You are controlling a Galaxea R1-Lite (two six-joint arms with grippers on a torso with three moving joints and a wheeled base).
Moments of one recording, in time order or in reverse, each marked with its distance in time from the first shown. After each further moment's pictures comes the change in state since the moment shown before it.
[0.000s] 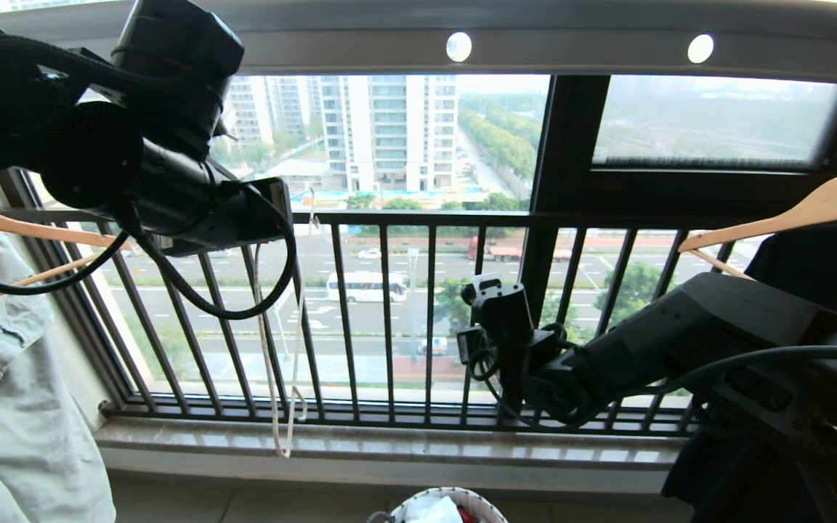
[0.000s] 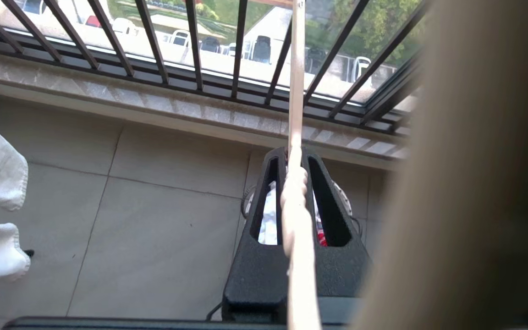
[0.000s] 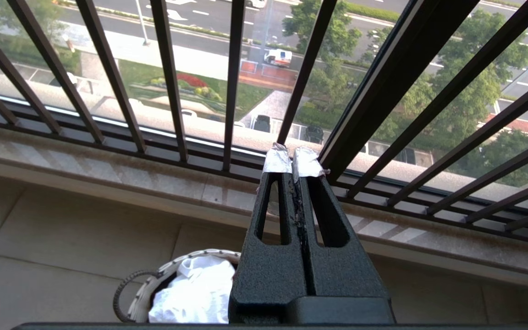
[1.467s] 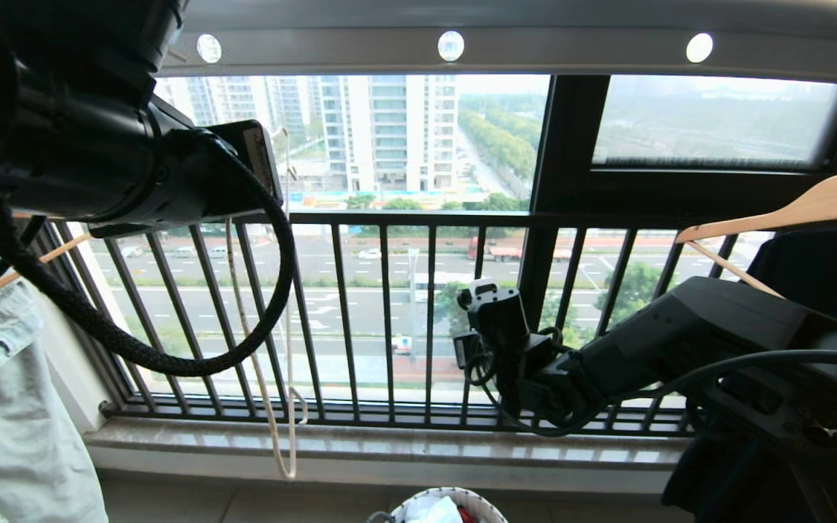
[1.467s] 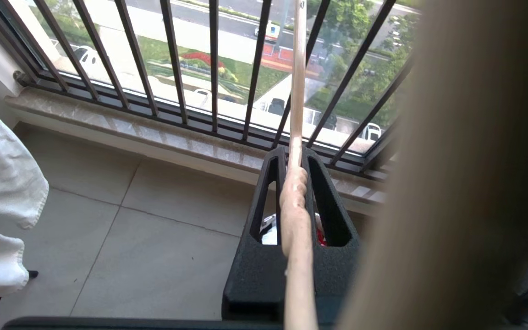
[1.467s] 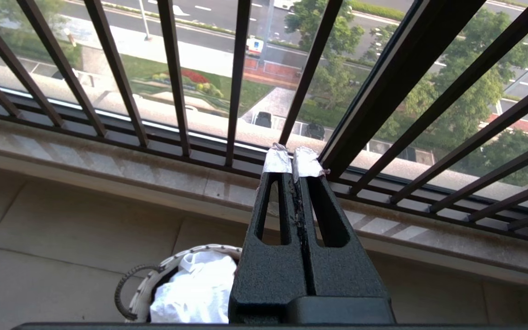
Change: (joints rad) left arm -0.280 -0.119 -0.068 0.132 0.382 -0.145; right arm 0.014 0.013 0.000 0.000 0.000 0.001
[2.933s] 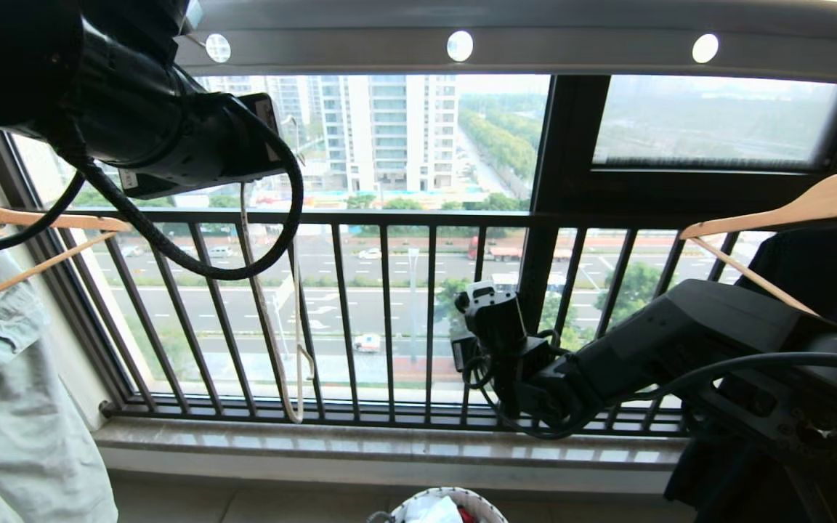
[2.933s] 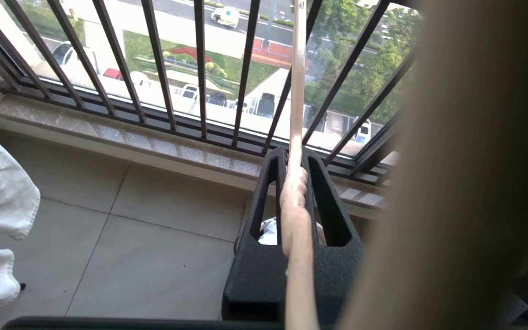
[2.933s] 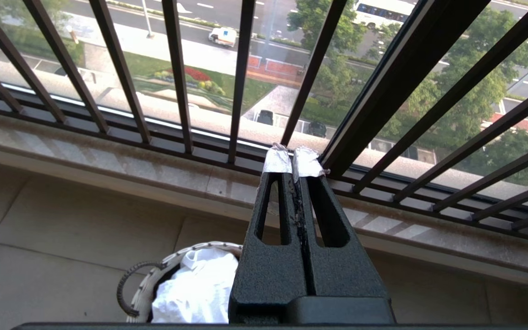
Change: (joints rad) left arm 0.135 0.102 -0.163 0.000 -0.149 0.091; right arm 0.002 0.009 0.000 -0.001 0.002 0.004
